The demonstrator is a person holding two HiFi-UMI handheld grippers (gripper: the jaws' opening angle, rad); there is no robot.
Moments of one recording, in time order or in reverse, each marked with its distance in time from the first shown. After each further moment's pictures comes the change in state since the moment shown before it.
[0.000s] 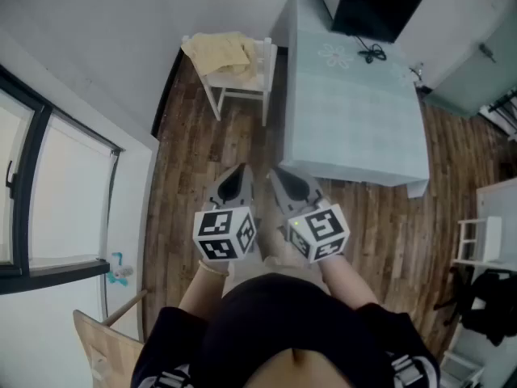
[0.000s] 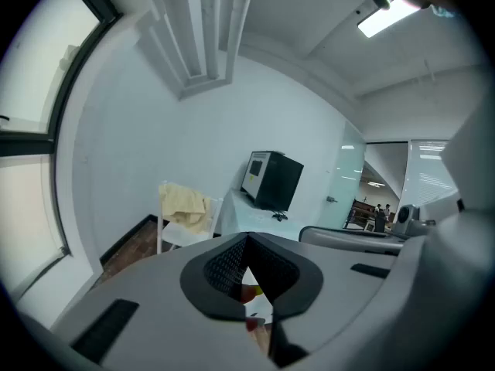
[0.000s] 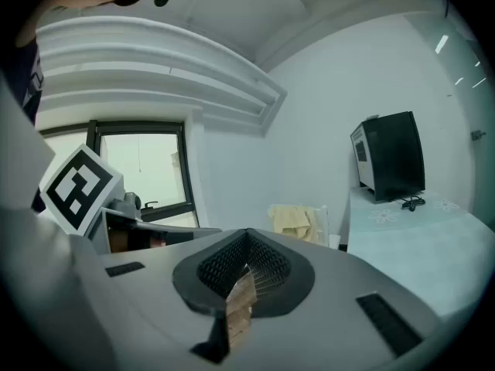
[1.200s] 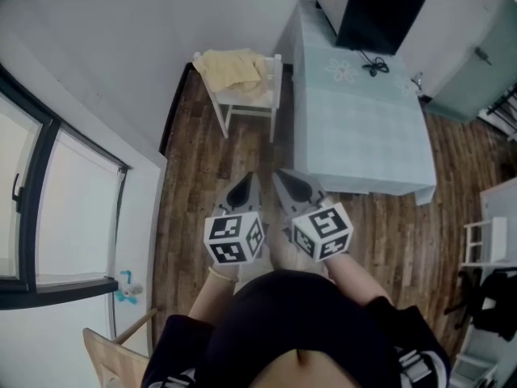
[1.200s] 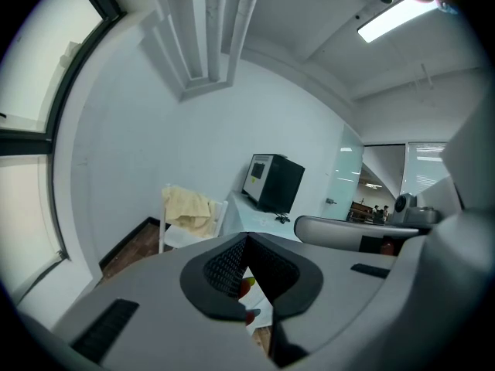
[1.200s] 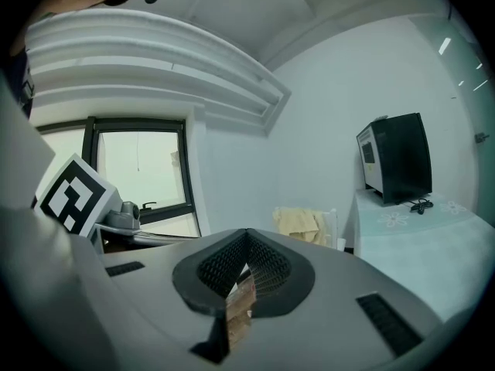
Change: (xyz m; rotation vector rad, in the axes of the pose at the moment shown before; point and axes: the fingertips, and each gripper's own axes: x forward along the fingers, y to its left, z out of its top) left arm -0.008 0.036 0.001 -0.010 -0.001 -0.017; right arm 0.033 0.030 0.008 -0.009 0.006 -0.001
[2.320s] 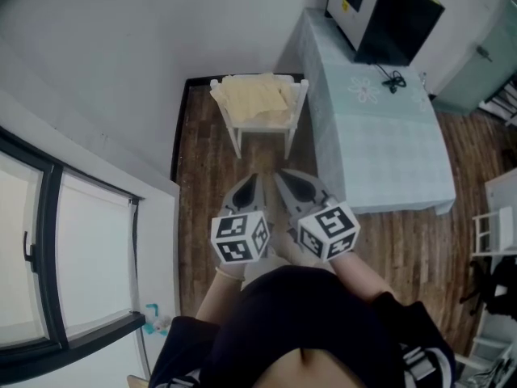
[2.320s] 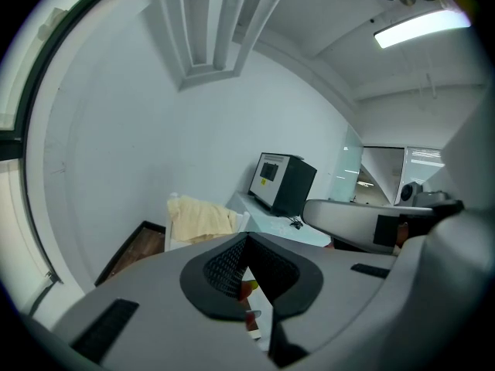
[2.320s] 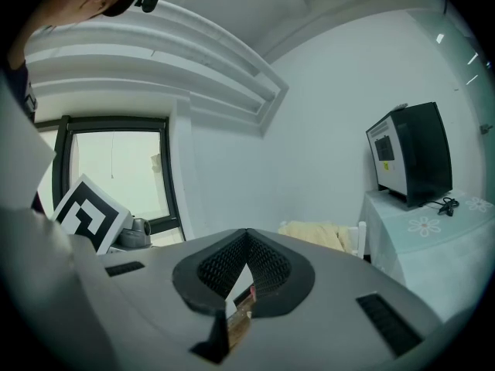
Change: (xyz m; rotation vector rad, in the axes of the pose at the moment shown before) left arm 0.093 0.150 0.080 0.007 0.048 -0.072; right arm 0.183 0.008 0.060 0.043 -0.033 -0.035
